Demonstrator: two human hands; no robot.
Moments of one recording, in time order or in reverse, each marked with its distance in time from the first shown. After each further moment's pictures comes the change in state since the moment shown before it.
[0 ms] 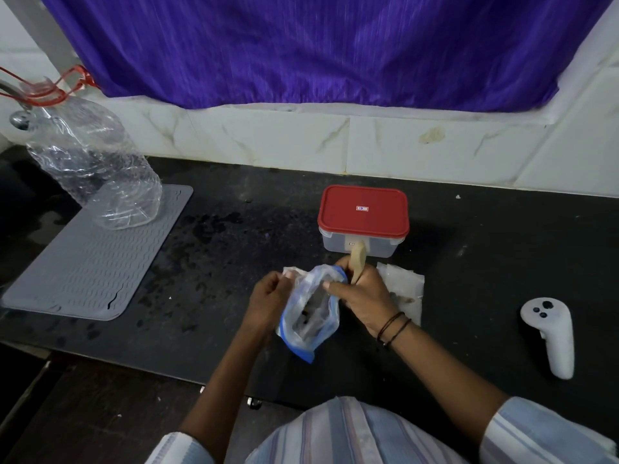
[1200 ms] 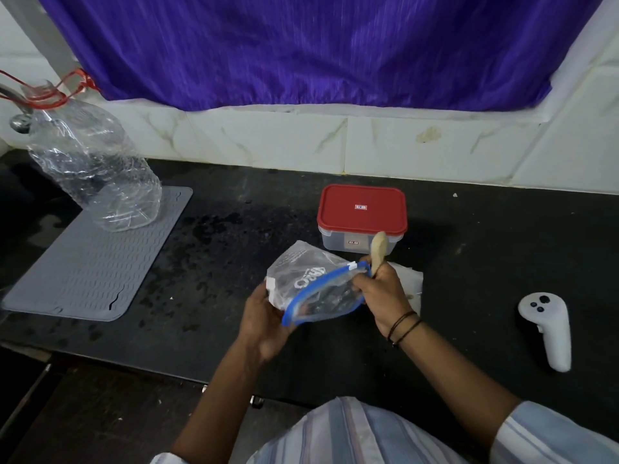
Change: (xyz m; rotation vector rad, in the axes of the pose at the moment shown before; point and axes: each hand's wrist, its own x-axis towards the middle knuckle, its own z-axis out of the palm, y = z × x) left_hand -0.021 -0.003 -0.005 -0.788 -0.079 -0.376; right_hand -0.007 0.000 -0.012 0.120 0.247 0.195
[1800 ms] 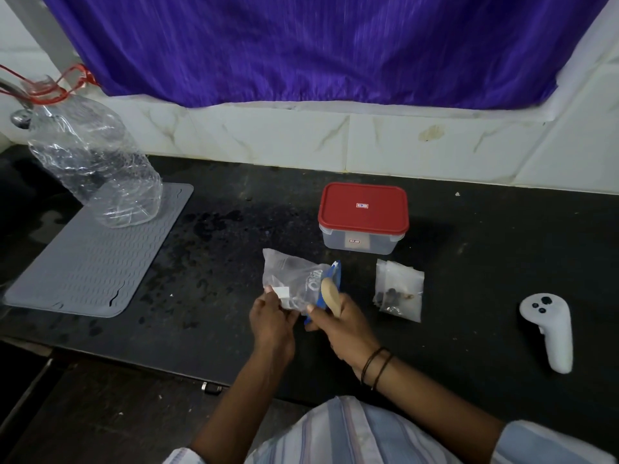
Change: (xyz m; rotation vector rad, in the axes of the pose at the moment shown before) left_hand 0.007 -0.030 0.017 -0.026 0.356 0.272; right_hand -0.048 0.027 0.042 -0.260 -0.125 0.098
